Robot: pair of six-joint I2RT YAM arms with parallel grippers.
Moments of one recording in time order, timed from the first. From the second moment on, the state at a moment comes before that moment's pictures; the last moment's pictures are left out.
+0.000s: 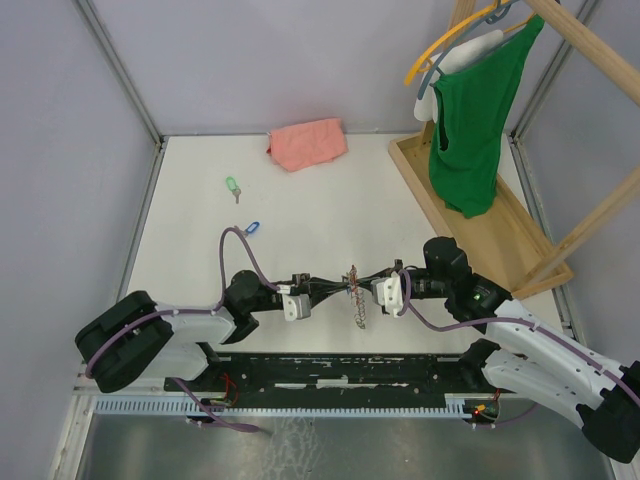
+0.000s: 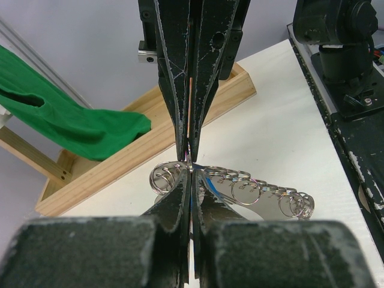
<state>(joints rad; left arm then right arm) -0.86 1.28 0.23 1.24 0.66 0.44 0.73 0.85 0.57 -0.12 -0.71 -0.93</state>
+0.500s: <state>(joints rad) -0.86 1.29 0.23 1.26 0.66 0.44 0.72 0.86 0.57 -0.12 -0.72 -0.92</state>
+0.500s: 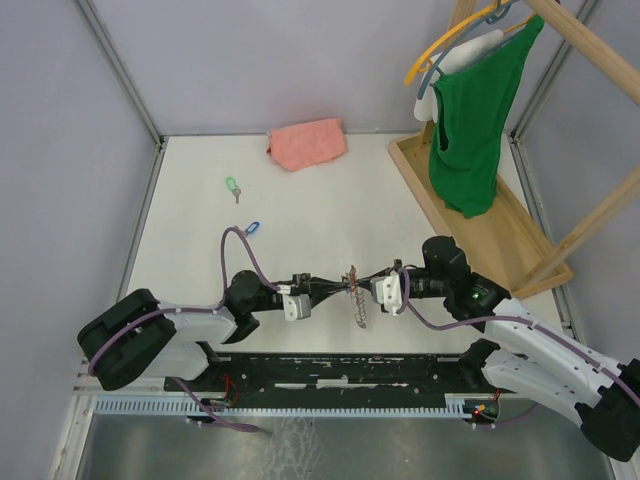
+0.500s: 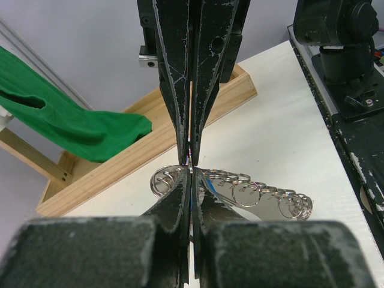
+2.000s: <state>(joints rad) -0.75 1.29 0.30 1.25 0.79 0.10 0.74 0.80 0.54 0.03 -0.76 -0.87</state>
